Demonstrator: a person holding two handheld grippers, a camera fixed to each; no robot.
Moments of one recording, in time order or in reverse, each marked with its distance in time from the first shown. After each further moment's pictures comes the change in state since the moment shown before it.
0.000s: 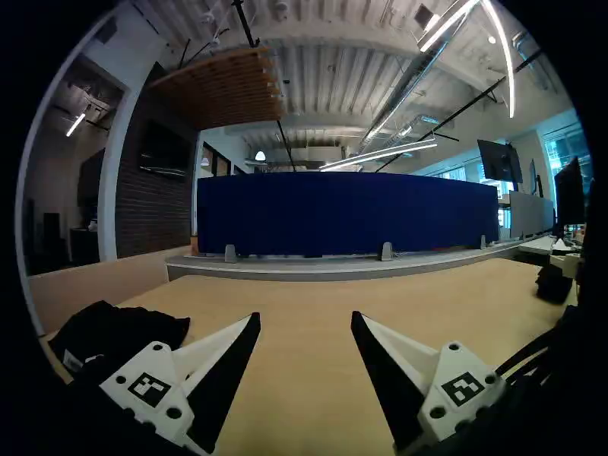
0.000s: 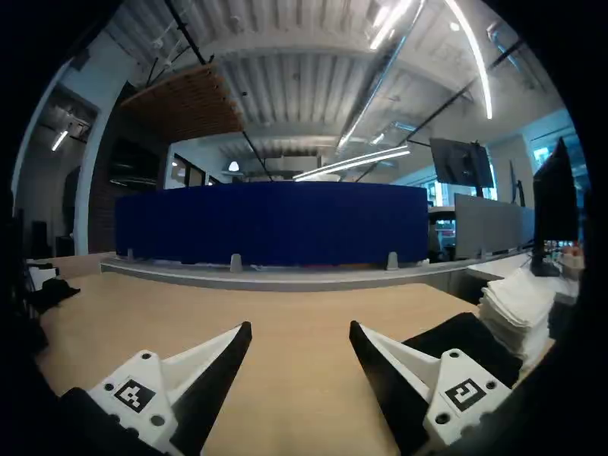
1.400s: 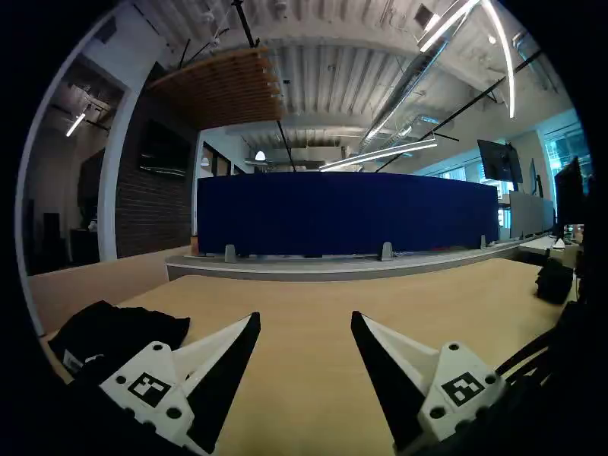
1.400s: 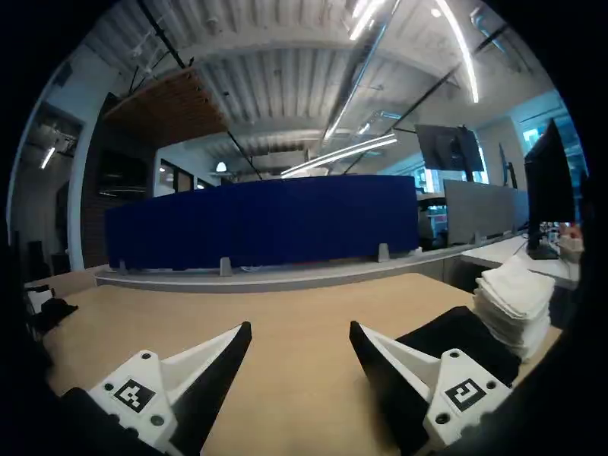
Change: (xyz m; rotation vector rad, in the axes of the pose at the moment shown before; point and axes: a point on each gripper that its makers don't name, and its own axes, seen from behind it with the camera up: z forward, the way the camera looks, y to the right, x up) left arm 0.001 0.000 -0.001 0.000 0.000 0.000; right arm 0.006 0.018 0.007 -0.032 -0.026 0.079
